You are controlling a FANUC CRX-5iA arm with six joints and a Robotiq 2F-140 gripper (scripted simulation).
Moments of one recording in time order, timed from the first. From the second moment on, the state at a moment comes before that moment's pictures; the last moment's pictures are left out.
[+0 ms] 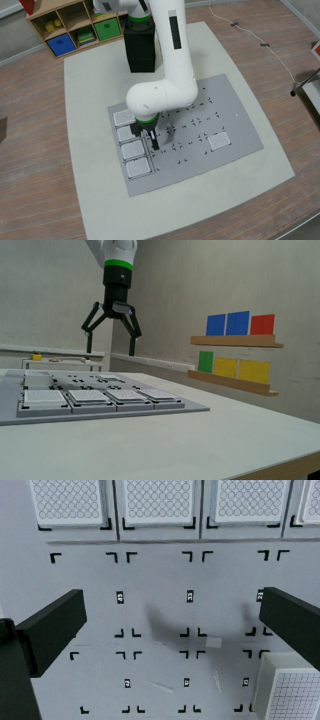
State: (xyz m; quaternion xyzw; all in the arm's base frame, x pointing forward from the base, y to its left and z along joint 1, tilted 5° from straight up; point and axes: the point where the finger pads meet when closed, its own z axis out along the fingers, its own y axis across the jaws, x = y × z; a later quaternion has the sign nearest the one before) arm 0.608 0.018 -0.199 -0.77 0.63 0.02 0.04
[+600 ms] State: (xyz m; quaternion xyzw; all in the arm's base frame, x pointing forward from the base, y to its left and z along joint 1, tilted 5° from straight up) arm 0.608 0.015 -0.199 -0.77 0.63 0.02 0.04
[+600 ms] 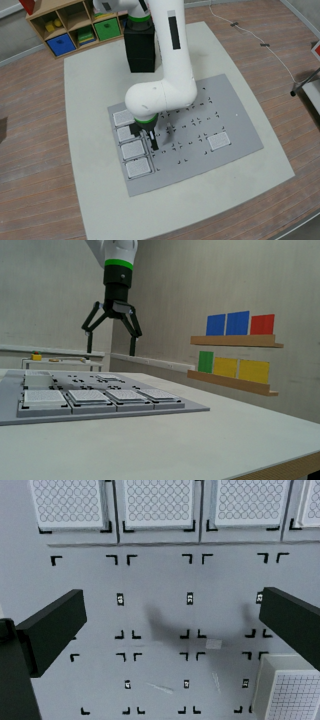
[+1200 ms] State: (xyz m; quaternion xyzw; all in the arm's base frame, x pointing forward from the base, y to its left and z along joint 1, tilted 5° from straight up) arm 0.620 -0.044 -0.198 -0.77 0.63 0.02 0.04
